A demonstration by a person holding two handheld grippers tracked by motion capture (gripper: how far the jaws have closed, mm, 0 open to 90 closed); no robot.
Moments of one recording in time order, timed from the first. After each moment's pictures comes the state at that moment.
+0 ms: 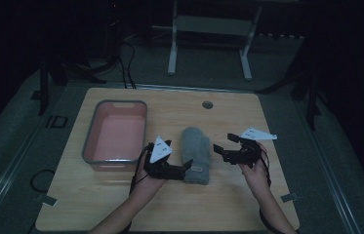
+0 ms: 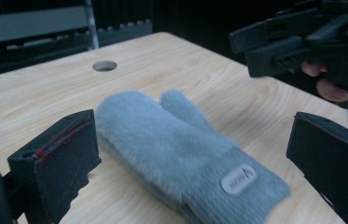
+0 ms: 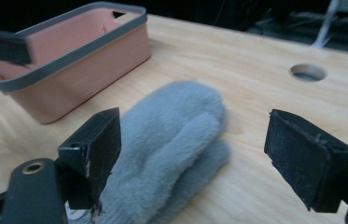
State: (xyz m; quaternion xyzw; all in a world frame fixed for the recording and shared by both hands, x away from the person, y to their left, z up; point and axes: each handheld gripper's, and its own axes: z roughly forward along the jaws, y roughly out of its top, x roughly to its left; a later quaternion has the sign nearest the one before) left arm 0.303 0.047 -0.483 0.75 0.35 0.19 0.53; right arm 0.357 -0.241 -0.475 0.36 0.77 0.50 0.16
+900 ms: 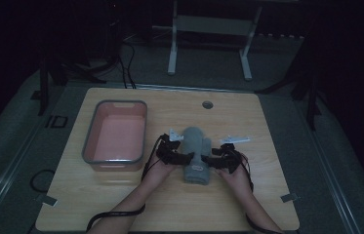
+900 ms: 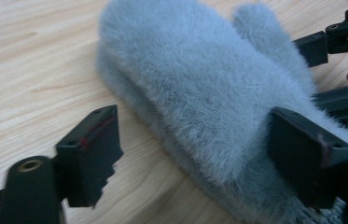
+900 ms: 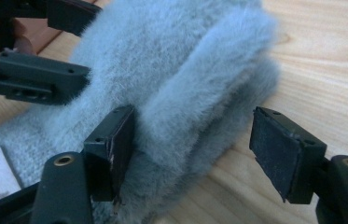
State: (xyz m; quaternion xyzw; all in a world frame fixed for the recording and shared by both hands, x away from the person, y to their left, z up) left arm 0.376 0.025 -0.541 0.80 0.43 0.12 0.41; right arm 0.380 -0.211 -0.548 0.43 0.80 0.42 0.07
